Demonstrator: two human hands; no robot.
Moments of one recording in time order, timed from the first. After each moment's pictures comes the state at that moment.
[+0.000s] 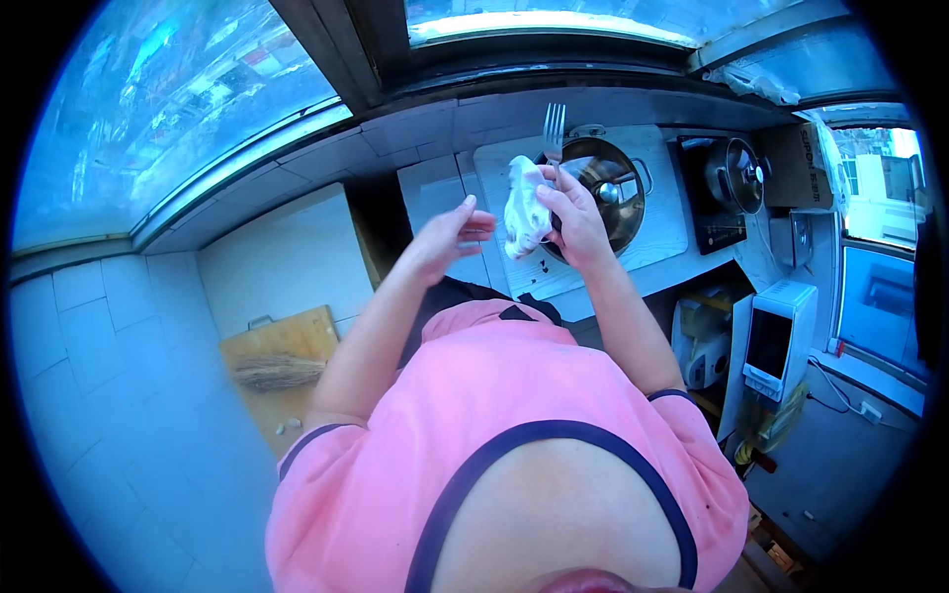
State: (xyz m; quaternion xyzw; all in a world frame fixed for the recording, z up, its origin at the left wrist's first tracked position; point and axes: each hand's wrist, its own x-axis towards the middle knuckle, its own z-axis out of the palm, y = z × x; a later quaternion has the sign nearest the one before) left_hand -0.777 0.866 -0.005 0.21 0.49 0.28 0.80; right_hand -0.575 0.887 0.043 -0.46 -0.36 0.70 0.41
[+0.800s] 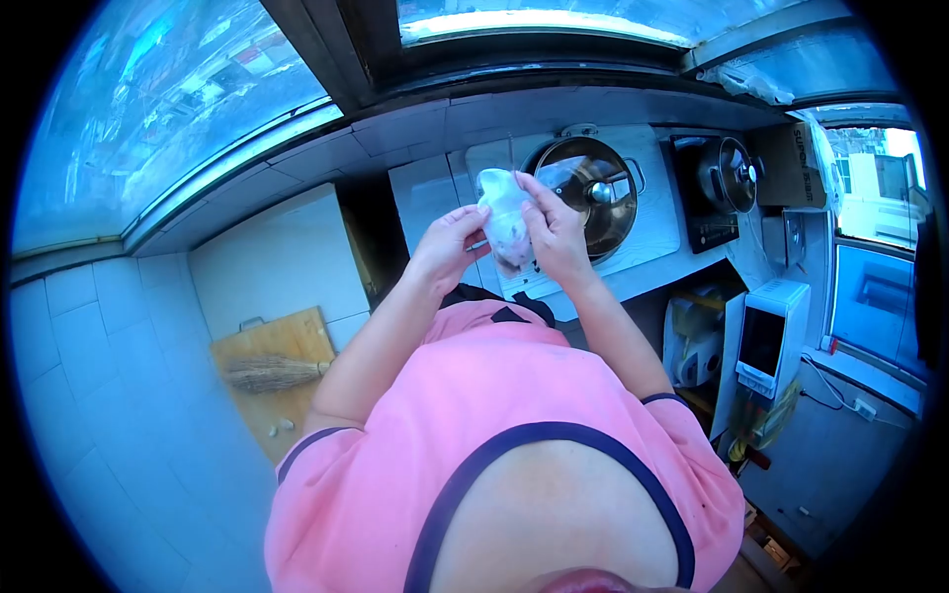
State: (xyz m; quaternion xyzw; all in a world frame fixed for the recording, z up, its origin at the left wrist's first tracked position) left_hand -0.751 0.856 0.008 0.10 0.42 0.38 0.82; right_hand -0.584 0.868 0.032 -0.54 -0.62 0.42 0.38
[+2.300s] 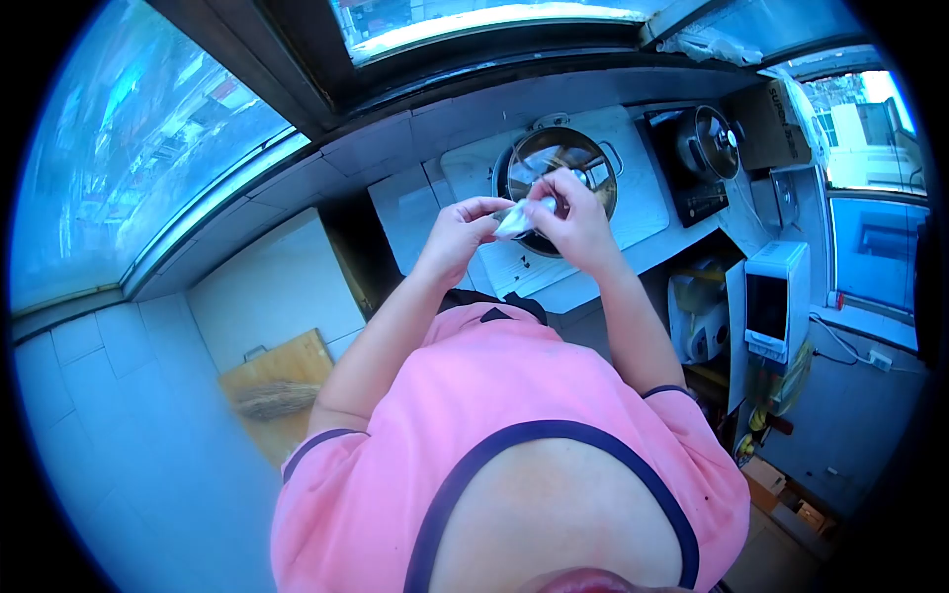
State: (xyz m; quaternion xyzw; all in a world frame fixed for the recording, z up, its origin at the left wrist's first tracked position) left_hand -0.719 0.874 0.008 0.30 0.41 0.34 0.79; right_hand -0.540 0.870 0.082 -0.57 -0.66 0.37 0.32
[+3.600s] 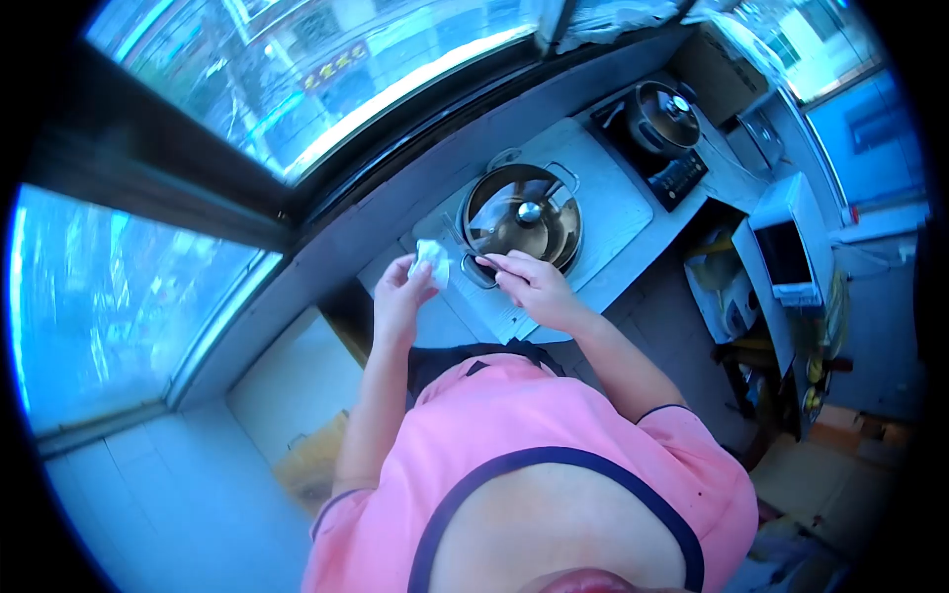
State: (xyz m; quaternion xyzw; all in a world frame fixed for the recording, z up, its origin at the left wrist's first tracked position) left_hand -0.720 0.880 0.026 0.34 0.53 0.38 0.68; right_hand -0.508 0.826 0.057 -0.53 -0.57 0.49 0.40
